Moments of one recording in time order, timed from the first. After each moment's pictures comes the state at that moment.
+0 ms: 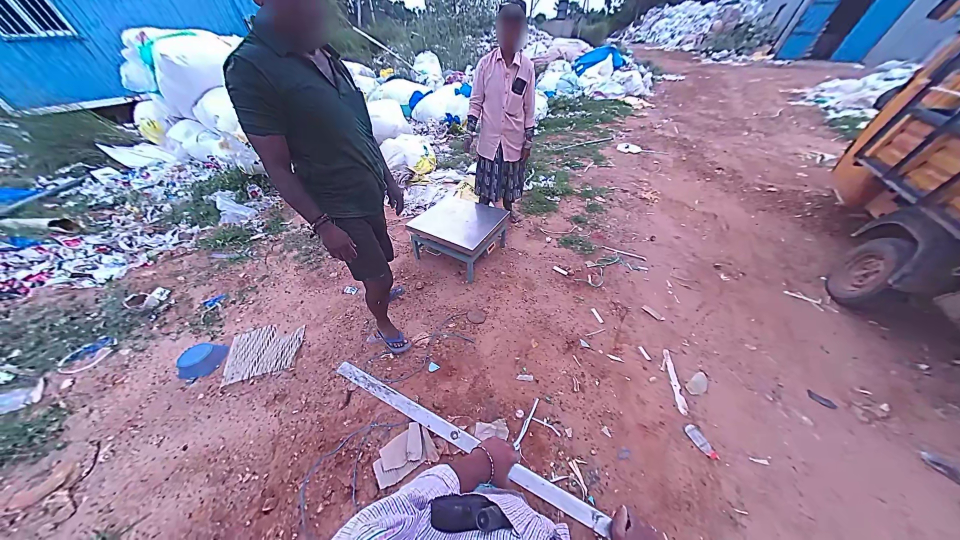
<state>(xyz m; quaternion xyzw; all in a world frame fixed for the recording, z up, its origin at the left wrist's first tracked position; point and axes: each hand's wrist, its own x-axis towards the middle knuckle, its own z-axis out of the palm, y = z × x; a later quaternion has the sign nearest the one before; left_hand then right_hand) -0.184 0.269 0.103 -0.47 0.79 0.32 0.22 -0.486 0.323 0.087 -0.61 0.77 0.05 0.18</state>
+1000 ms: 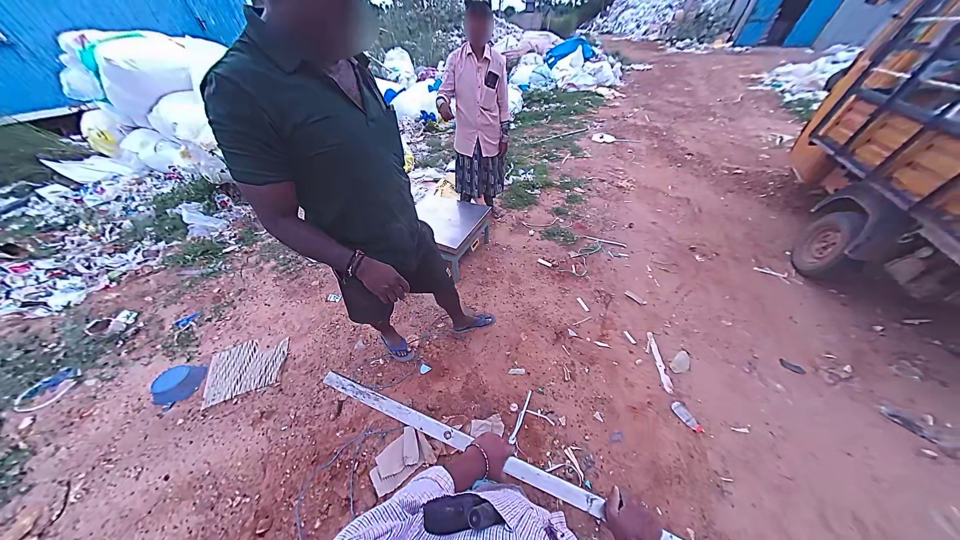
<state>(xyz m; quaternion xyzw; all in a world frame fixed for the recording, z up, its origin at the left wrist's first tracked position) -0.186 0.264 0.111 -0.46 0.79 0.32 0.23 -0.490 0.316 0.077 -0.62 0.77 0.05 0.15</state>
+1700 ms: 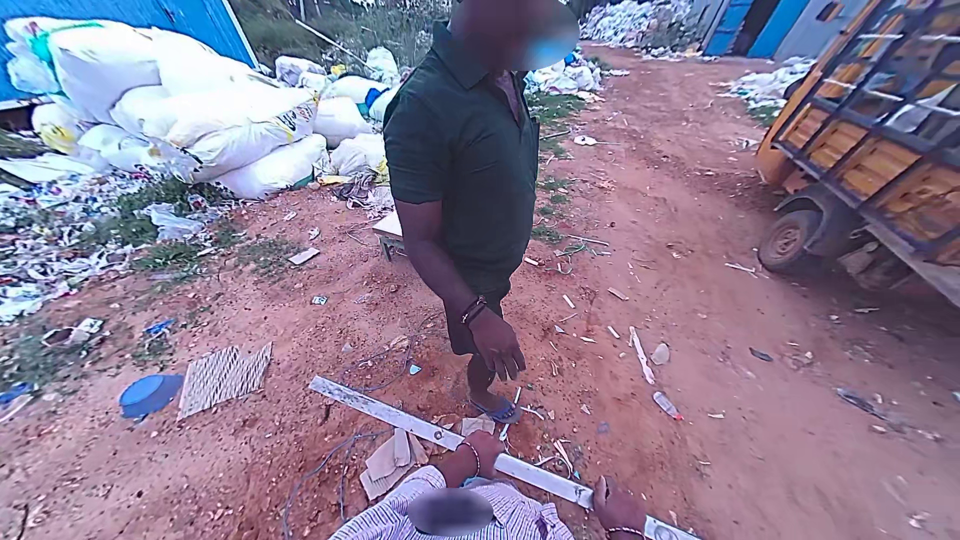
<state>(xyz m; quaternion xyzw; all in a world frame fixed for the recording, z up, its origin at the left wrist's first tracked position) -0.185 0.273 0.108 -0.47 0.79 0.32 0.22 -0.491 0.322 0.072 -0.61 0.77 0.06 0.15</state>
